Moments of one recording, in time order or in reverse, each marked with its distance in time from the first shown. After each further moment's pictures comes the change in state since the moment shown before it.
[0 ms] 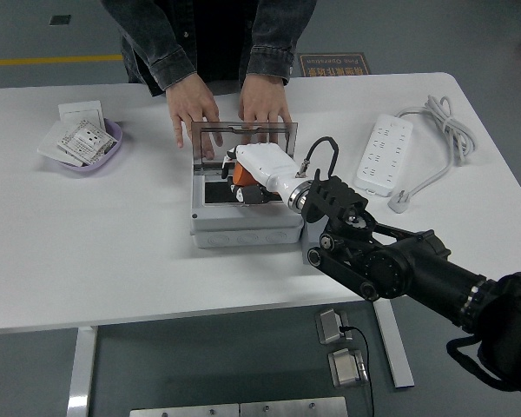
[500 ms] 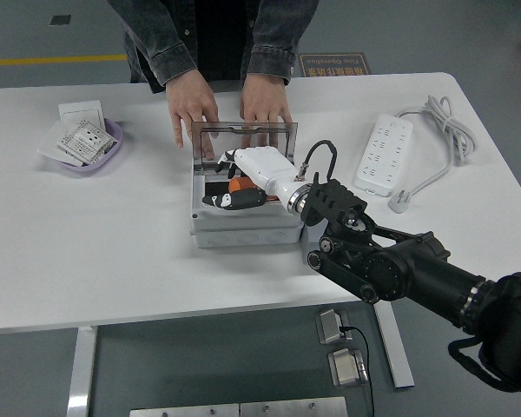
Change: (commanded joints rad) left arm 0.000 -0.005 0.000 0.000 0.008 -0.003 0.001; right arm -0.015 -0.012 -0.008 0.023 0.025 -0.010 0.010
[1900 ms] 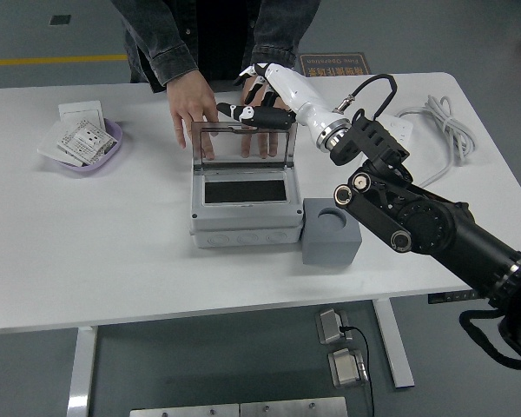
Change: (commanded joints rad) left arm -0.001 0.002 -0.005 0.000 0.009 -0.004 0.007; right arm 0.079 -0.069 0.258 0.057 0.157 0.062 0.028
